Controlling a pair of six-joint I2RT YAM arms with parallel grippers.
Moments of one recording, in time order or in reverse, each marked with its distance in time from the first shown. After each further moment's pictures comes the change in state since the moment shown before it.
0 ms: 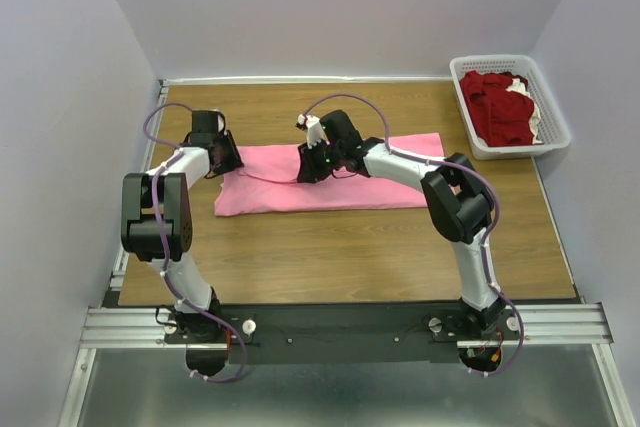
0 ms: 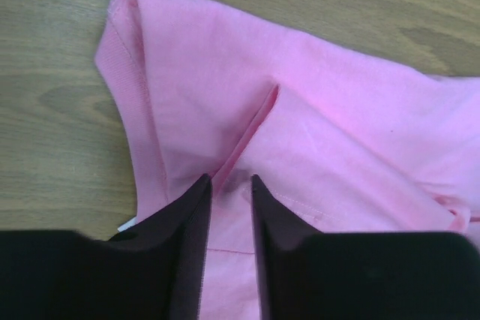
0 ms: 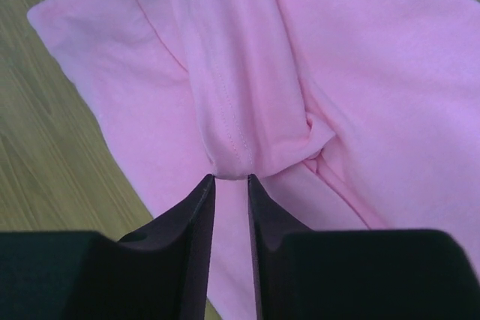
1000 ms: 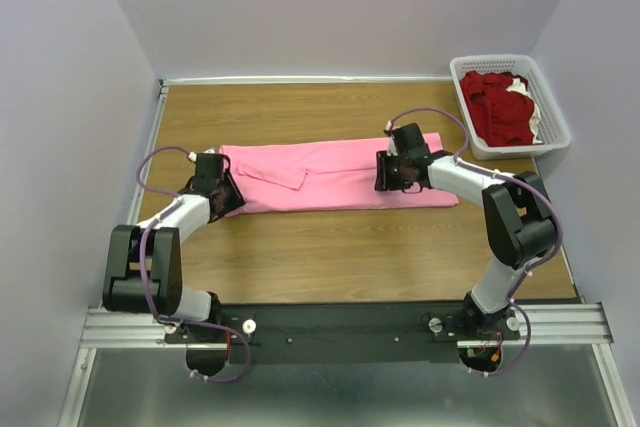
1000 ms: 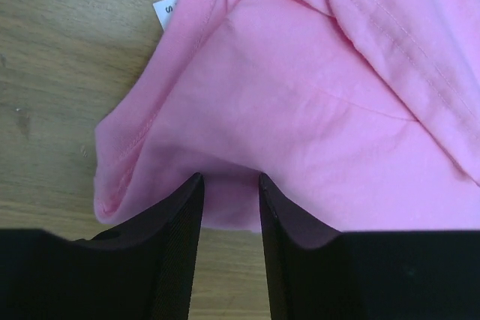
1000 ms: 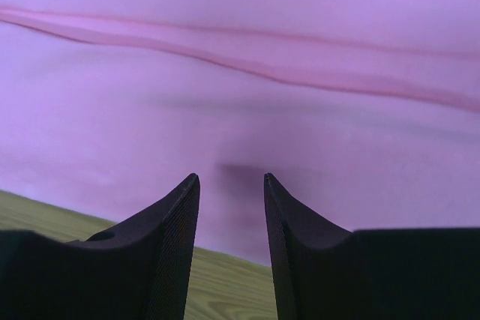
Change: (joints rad) left arm -0.075 -0.380 -0.452 0.055 -0.124 -0.142; right arm -0.264 -0.380 -0.478 -0.115 0.332 0.161
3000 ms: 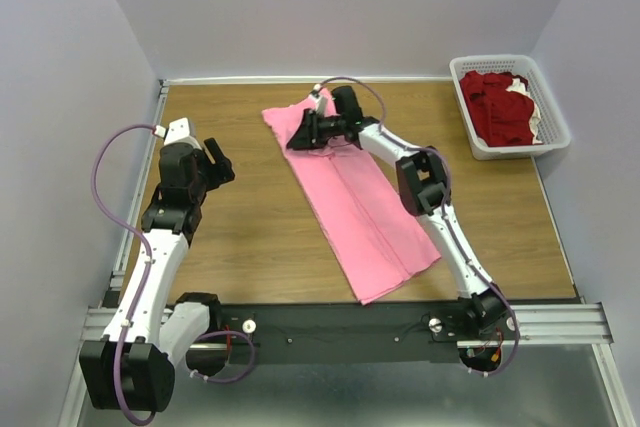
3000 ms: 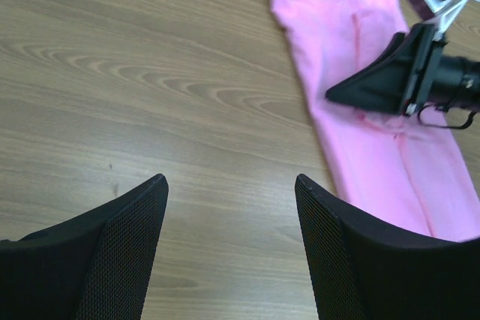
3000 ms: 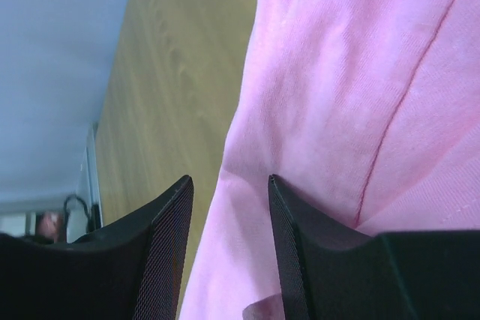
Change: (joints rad) left arm 0.007 -0.488 0.108 -0.115 -0.069 0.146; right arm 0.108 1.005 1.238 0.137 -0.777 0.286
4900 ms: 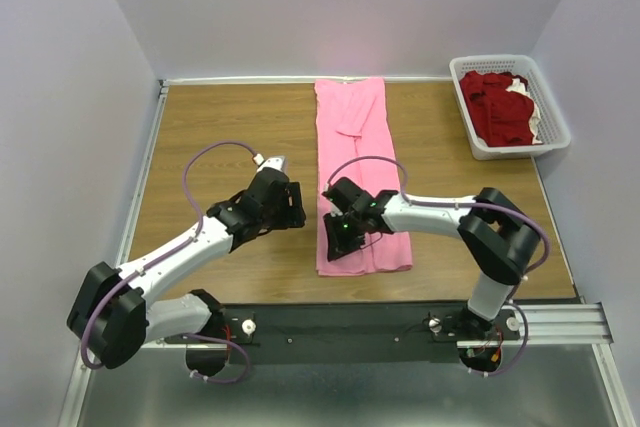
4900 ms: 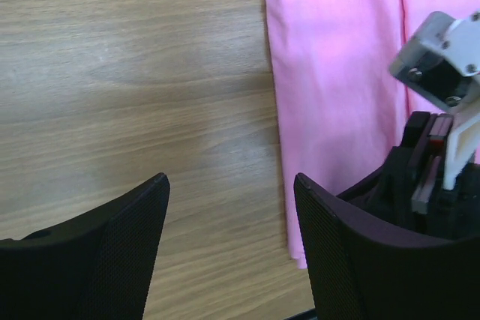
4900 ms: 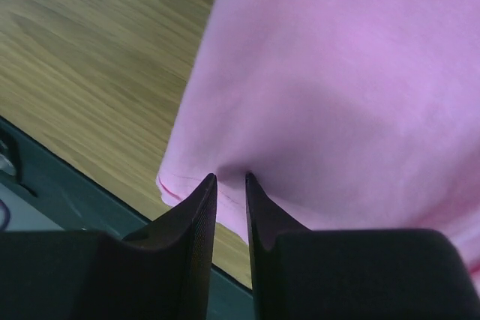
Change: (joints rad) left arm -0.615 0.243 -0.045 -0.089 -0.048 -0.261; right arm 0.362 -1.039 -1.349 -0.255 0.631 0.039
